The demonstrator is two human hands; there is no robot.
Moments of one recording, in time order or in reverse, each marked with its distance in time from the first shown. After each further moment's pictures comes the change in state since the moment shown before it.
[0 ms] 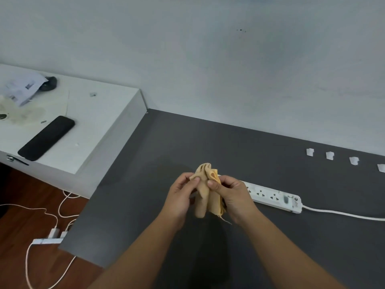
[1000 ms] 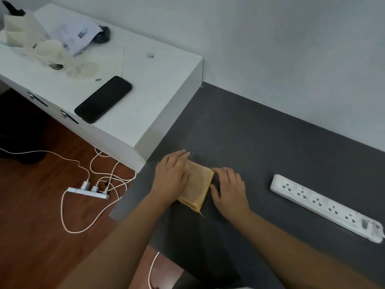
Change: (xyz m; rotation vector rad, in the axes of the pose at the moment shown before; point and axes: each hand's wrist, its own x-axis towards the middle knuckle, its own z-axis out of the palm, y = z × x) left_hand 0.043 -0.020 -0.218 1.400 0.252 0.283; right_hand 0.071 0.109 0.122 -1.471 0.003 -0.379
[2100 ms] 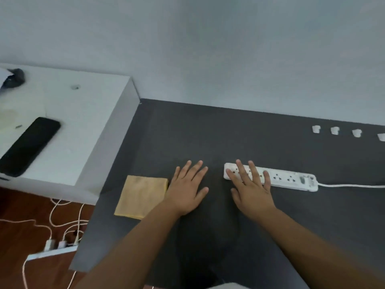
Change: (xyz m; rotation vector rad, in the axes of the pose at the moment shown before) left_hand 0.022 0.127 0.048 0.126 -0.356 0.485; right_hand -0.068 0.117 -0.079 -0.361 -0.109 0.294
